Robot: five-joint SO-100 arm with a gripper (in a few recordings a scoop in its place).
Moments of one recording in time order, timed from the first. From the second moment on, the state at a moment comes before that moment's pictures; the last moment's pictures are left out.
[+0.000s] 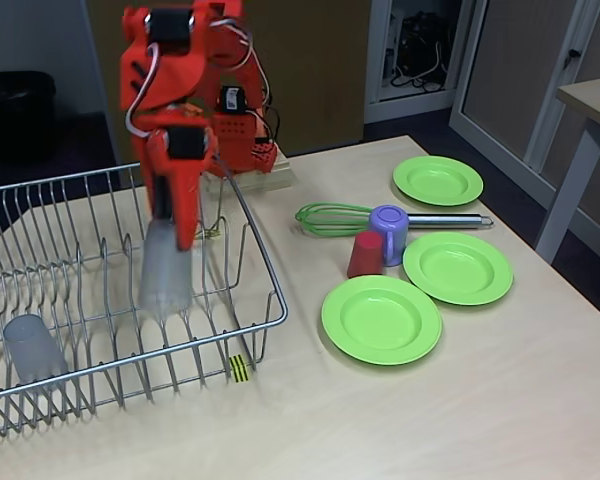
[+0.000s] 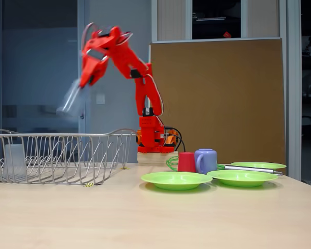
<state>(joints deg) 24.8 64.8 41.5 88.4 -48.3</state>
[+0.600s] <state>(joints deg) 38.0 32.7 21.7 85.6 -50.5</state>
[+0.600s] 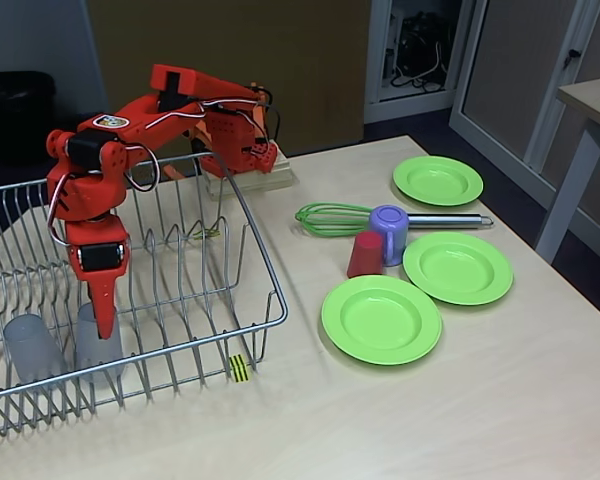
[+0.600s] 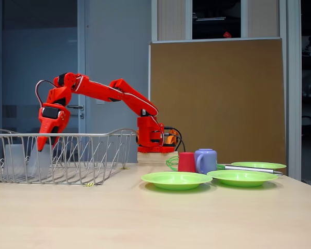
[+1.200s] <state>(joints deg) 39.1 31.6 21.1 89.3 -53.5</state>
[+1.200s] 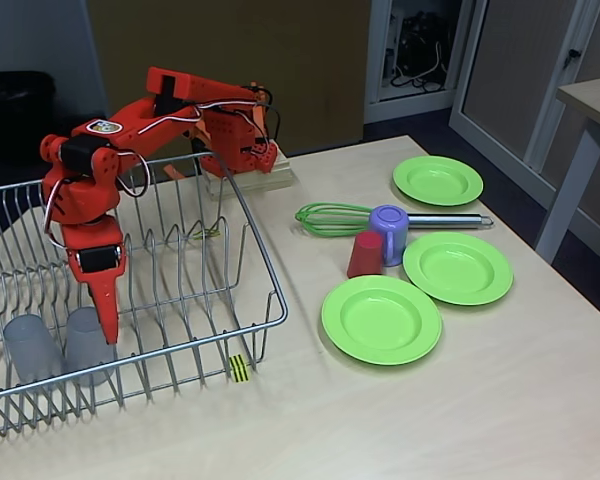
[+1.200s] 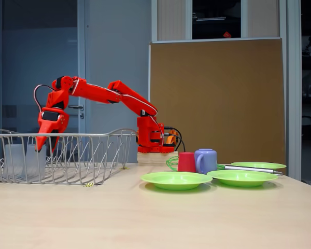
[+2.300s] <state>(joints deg) -16.2 97.6 95.4 87.5 -8.9</state>
